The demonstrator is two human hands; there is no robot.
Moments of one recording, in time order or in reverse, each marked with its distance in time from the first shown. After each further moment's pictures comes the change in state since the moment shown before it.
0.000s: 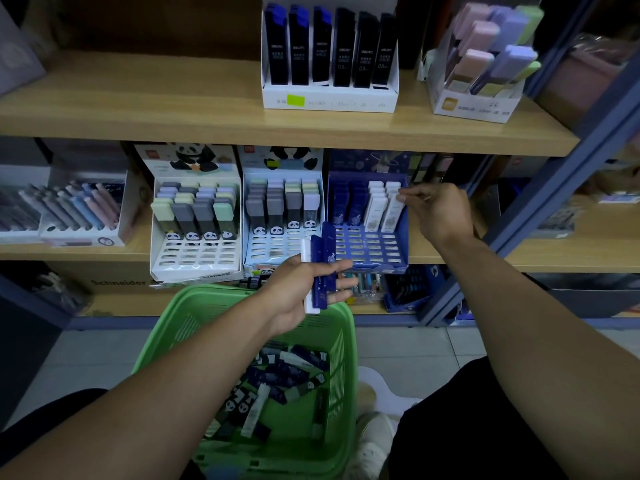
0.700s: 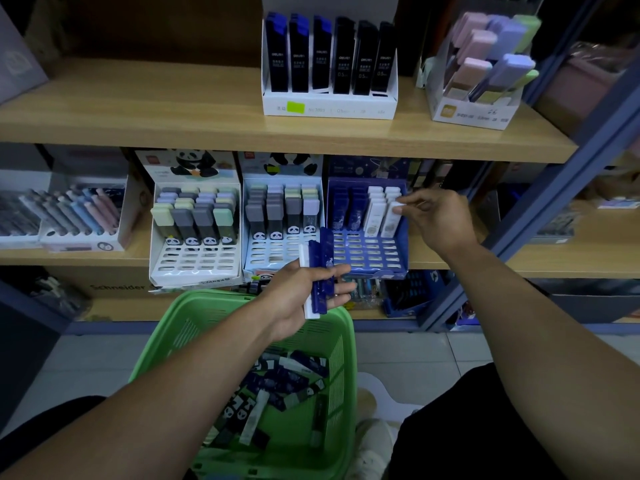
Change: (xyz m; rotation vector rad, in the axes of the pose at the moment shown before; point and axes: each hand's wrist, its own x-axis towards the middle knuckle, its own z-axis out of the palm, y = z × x) left_hand -0.001 0.001 0.000 -0.026 0.013 0.012; right_hand -0.005 -0.003 -0.006 -0.002 -0.046 -0.084
